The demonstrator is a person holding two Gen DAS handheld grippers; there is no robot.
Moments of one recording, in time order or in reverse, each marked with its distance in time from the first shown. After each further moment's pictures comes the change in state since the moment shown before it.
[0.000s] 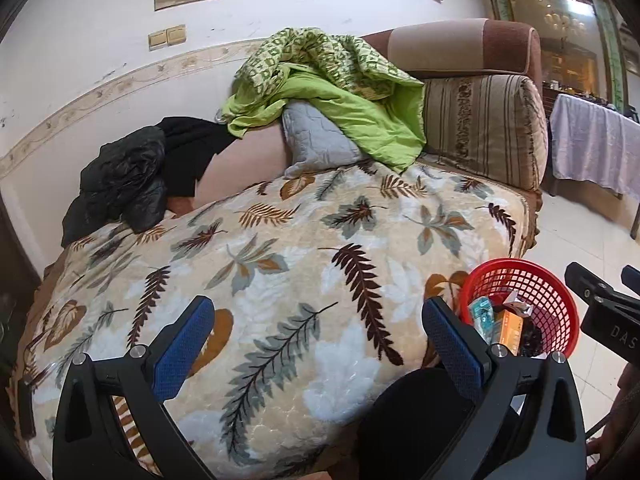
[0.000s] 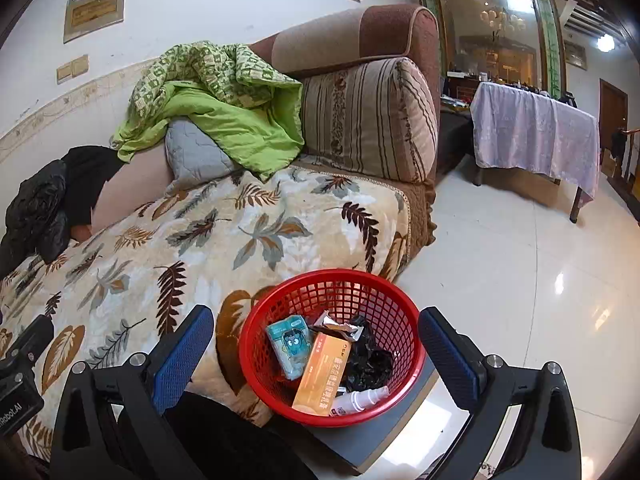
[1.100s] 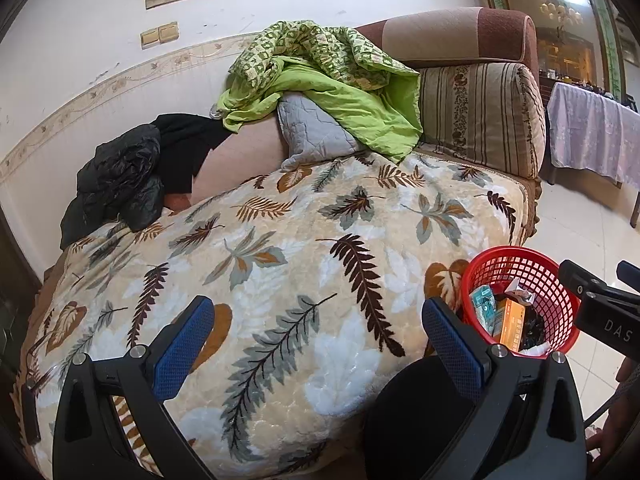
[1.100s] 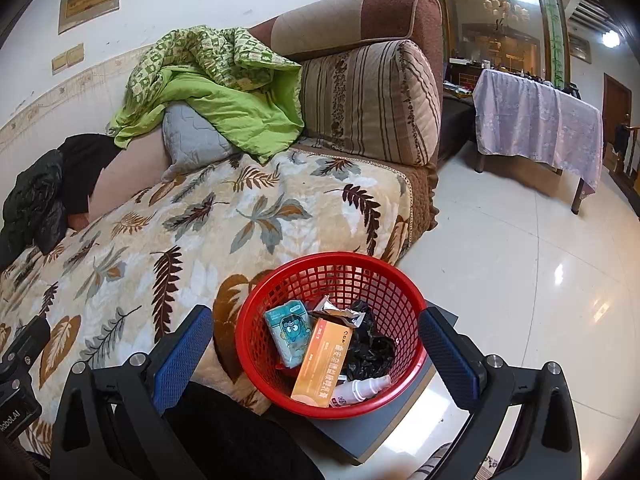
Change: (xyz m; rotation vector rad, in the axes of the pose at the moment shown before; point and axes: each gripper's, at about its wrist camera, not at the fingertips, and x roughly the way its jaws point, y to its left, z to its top) left arm 0.003 -0.001 -0.003 0.032 0.022 -0.008; right arm 0.012 0.002 -0.007 -0.003 0.048 0.004
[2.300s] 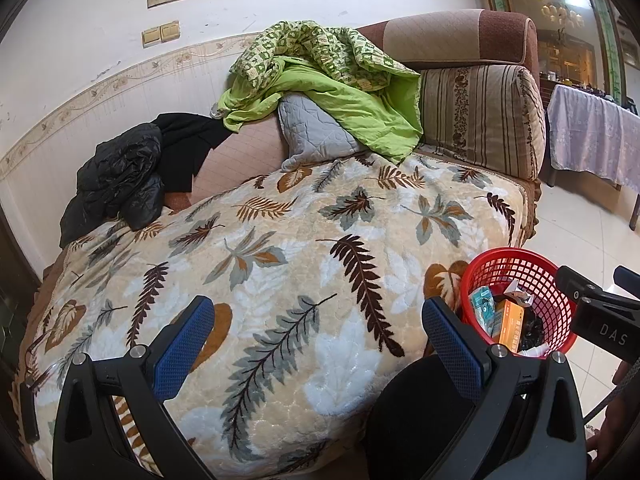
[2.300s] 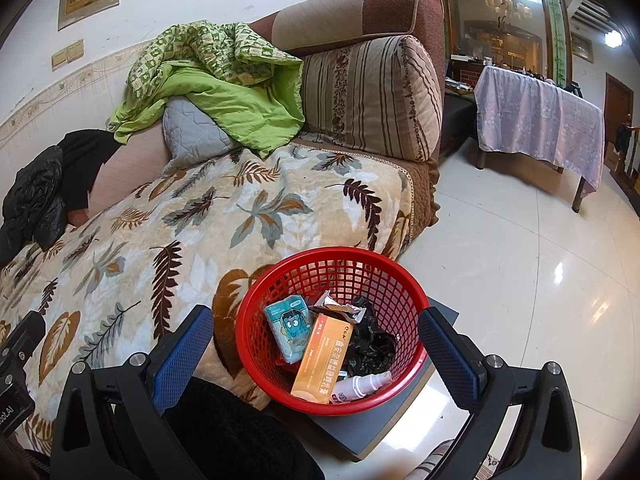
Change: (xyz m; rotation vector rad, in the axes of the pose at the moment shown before) left arm 0.000 0.002 0.000 -0.001 0.001 -0.003; right arm 0.003 0.000 0.000 0.000 0.012 -0.001
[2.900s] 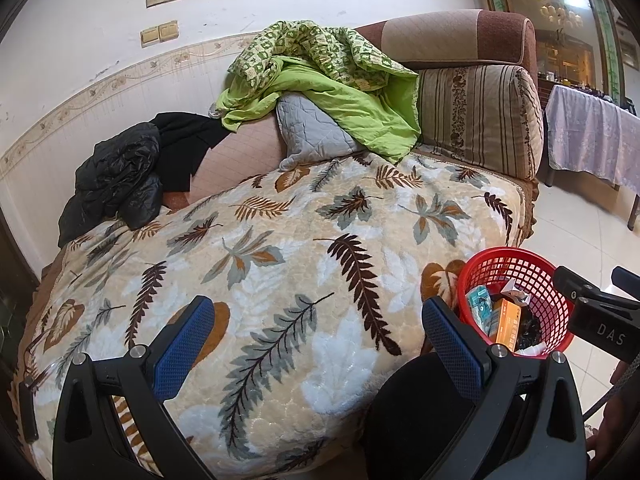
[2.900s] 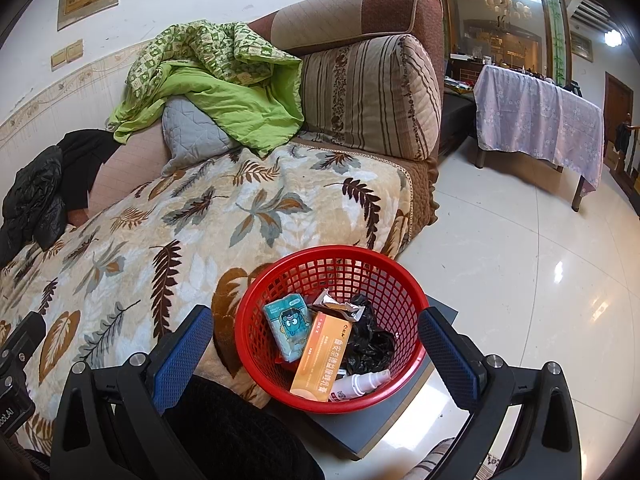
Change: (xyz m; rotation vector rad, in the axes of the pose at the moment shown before) left arm 0.000 0.000 0.000 -0.003 0.000 0.002; right arm 0.001 0.000 0.001 0.001 0.002 0.000
